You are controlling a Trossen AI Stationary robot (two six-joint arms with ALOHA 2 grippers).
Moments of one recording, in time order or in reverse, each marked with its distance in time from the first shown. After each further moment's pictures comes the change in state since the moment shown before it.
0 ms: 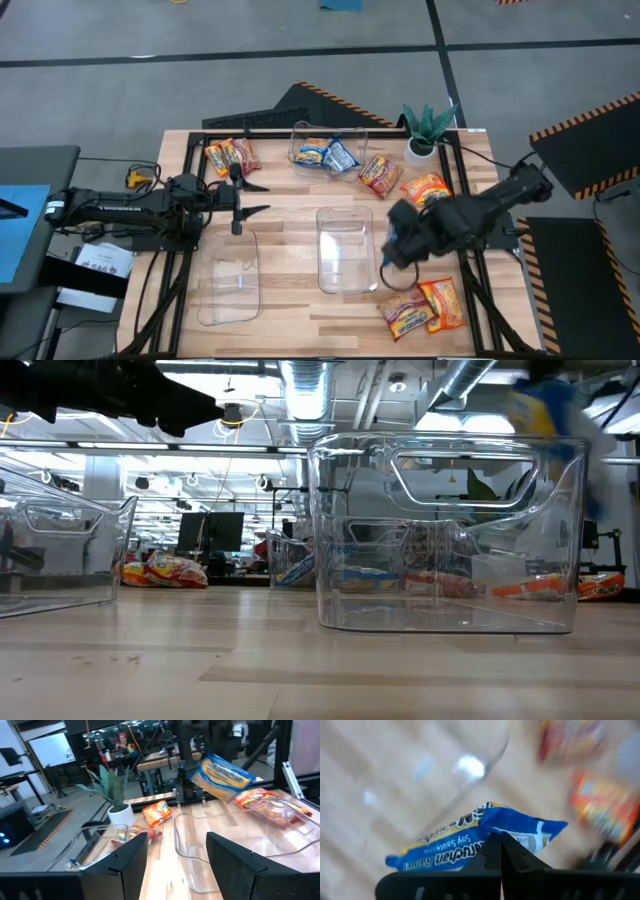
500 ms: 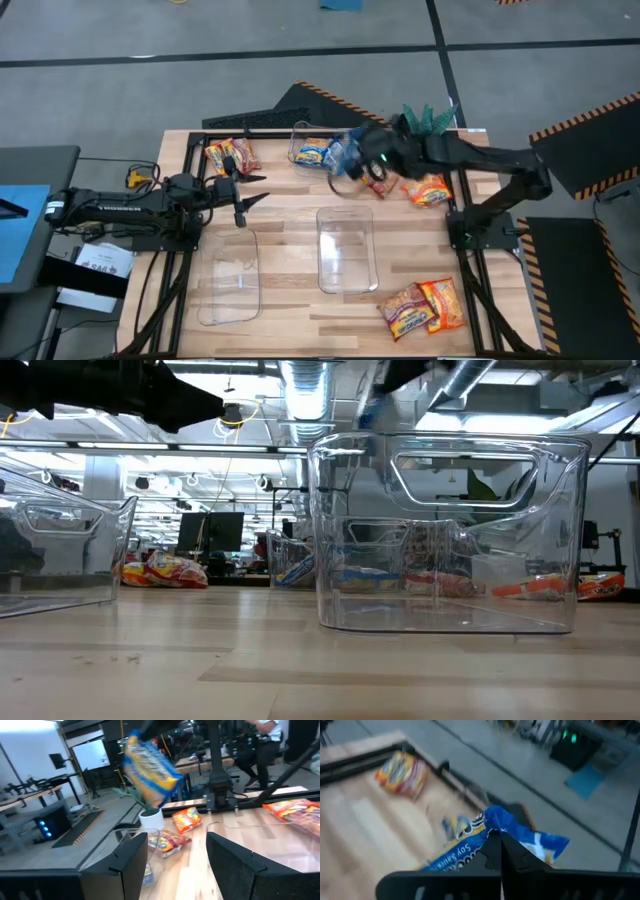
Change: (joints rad) left arm 0.000 -0.004 0.000 0.059 -0.158 0.022; right arm -0.550 -0.035 0.015 0.772 0.284 -0.945
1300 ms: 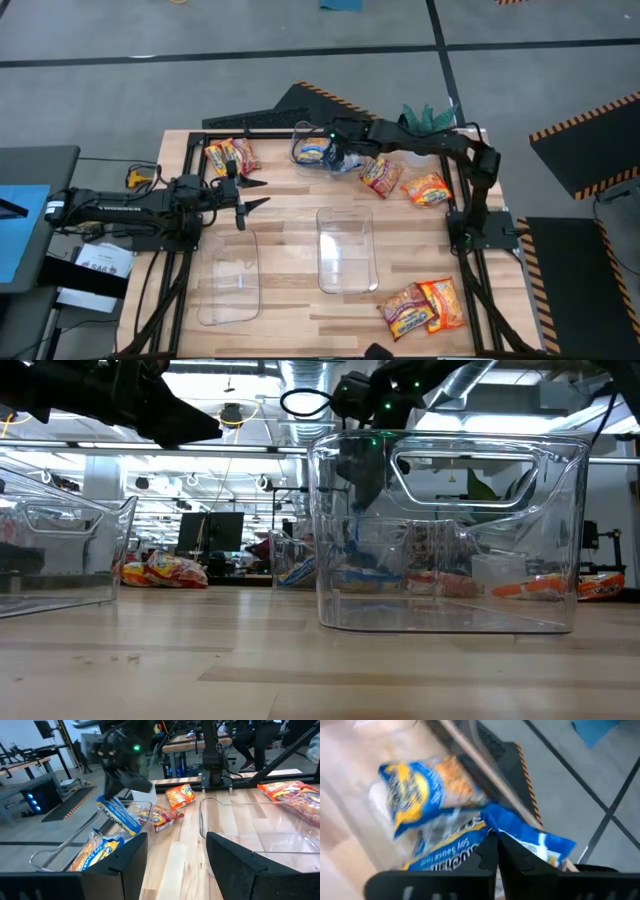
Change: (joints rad) left arm 0.000 0.000 0.000 -0.128 0.001 -0.080; right arm -0.308 0.388 -0.002 0.060 -0.258 -0.118
